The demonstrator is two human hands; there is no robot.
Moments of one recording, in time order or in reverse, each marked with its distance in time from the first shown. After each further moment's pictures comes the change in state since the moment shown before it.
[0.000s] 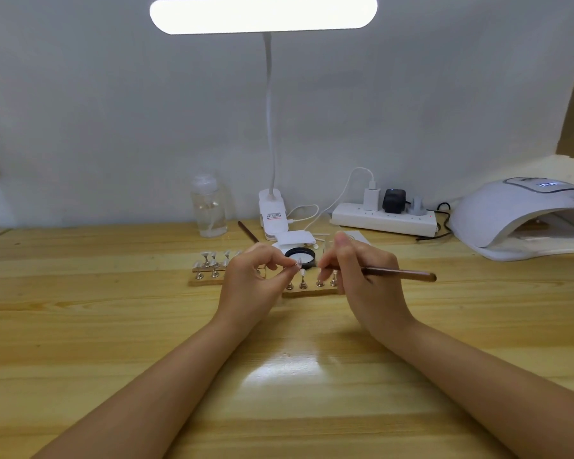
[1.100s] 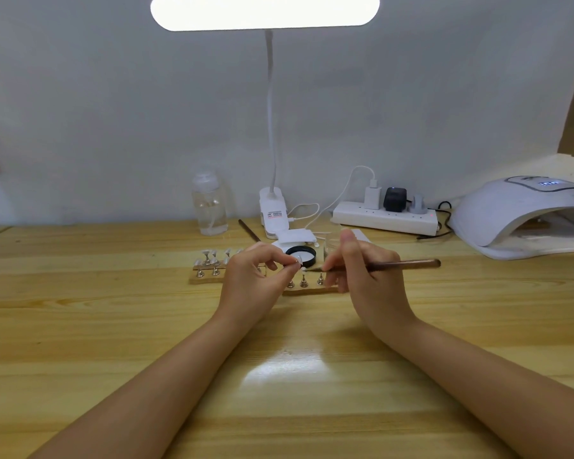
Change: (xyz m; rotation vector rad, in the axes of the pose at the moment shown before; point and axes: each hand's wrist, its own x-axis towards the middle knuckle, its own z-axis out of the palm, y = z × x) left_hand 0.000 0.002 0.000 -0.014 -0.005 -0.049; right_hand 0.000 0.000 0.000 0.005 0.045 0.081
